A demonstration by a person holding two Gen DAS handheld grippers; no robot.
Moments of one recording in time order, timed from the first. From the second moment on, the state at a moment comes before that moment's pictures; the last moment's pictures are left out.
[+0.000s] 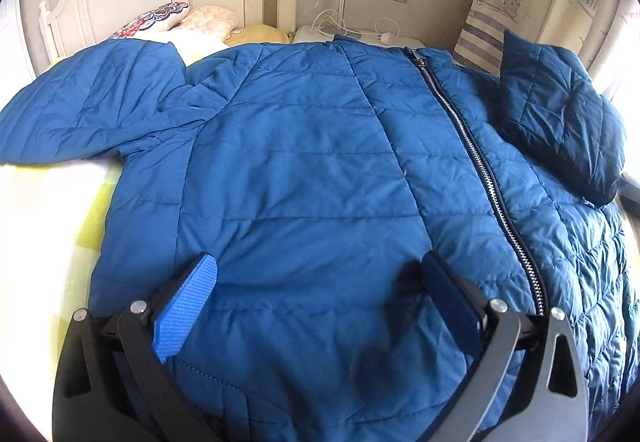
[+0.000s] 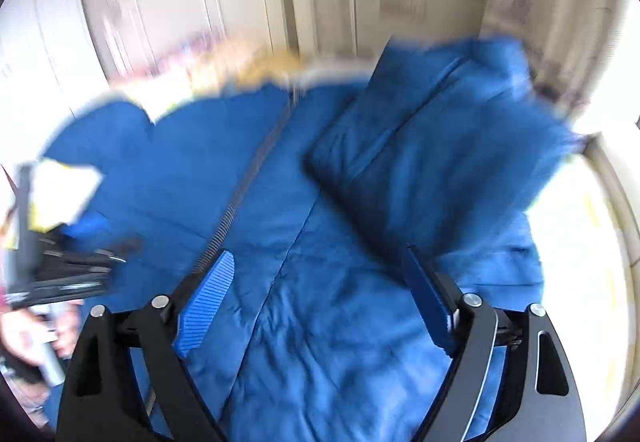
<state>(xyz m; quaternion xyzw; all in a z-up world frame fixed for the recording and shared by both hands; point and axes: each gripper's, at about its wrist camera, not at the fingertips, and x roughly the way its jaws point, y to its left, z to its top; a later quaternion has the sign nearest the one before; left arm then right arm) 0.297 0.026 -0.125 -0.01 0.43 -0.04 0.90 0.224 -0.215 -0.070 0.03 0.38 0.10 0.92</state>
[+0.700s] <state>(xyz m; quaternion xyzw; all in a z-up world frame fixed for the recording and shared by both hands) 0.295 0.029 -0.120 -0.02 0.42 -0.04 0.91 0.297 -0.180 0.010 0.07 0.28 0.18 0.94</state>
